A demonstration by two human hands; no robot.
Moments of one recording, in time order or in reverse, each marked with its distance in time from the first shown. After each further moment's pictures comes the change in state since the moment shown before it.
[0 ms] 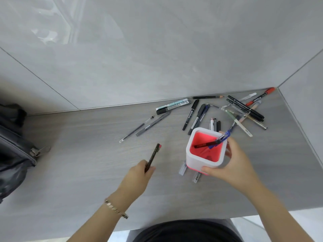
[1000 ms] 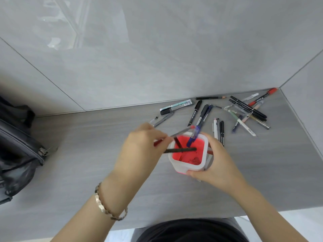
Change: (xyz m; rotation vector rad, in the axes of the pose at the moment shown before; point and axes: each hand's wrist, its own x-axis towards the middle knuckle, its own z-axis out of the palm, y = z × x) left_hand -0.045 0.086 -0.078 0.013 0.441 0.438; right_hand -0.005 -0.021 0.038 -0.105 -0.082 -0.086
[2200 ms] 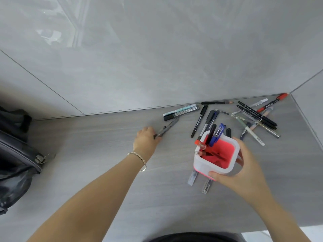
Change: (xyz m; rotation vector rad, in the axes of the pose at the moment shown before) left_hand 0.089 -0.120 0.107 0.229 -0.277 -0.338; right_hand 0.010 0.017 -0.024 0.154 0.167 0.003
